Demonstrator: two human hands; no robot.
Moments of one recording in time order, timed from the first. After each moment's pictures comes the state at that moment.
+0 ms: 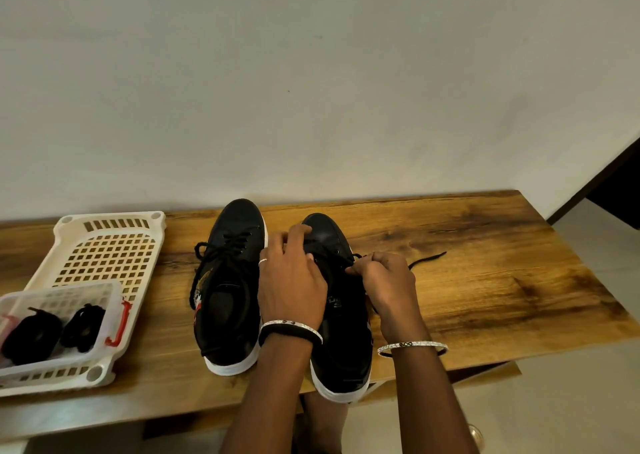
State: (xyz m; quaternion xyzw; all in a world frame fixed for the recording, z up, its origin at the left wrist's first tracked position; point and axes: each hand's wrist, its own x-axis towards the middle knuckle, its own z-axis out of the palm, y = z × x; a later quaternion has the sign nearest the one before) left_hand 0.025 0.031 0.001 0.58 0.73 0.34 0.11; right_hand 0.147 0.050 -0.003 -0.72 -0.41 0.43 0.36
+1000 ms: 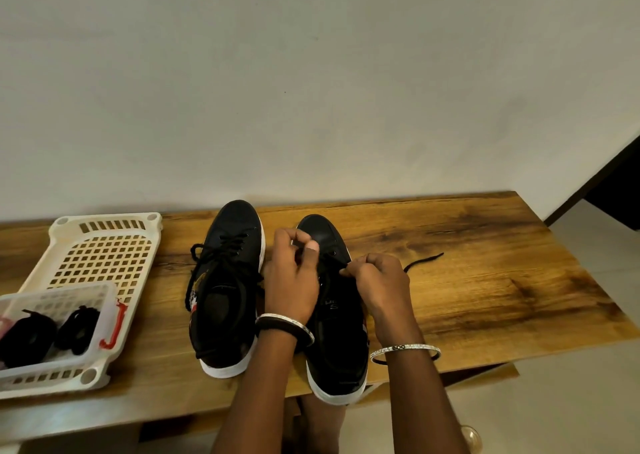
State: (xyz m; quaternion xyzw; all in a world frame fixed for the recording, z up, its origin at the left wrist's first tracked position) left_hand 0.023 0.042 -0.010 0.45 0.64 0.51 0.35; right_hand 0.144 0.048 -0.006 -0.71 -0.41 0.44 0.36
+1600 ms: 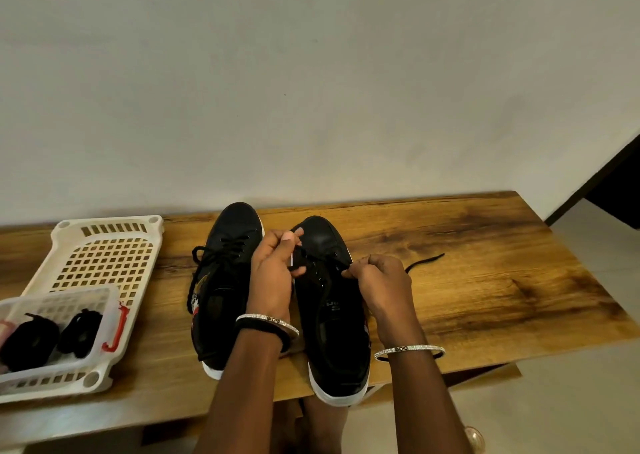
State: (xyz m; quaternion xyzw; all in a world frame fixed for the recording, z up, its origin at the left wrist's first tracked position) left_hand 0.006 0.047 0.004 0.28 0.56 0.59 0.51; right_hand 0.147 0.050 -0.009 -0.72 -0.42 0.43 0.36
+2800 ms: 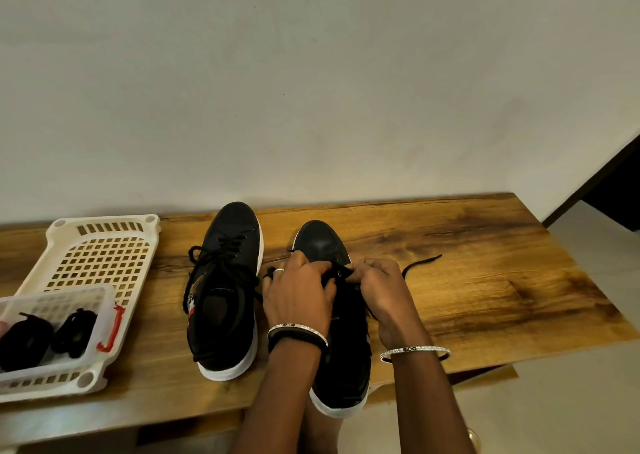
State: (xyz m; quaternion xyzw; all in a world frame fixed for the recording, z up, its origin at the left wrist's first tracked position) left_hand 0.034 0.033 -0.008 0.64 0.75 0.13 0.13; right_hand 0.150 0.050 -0.010 -0.69 -0.40 0.51 0.34
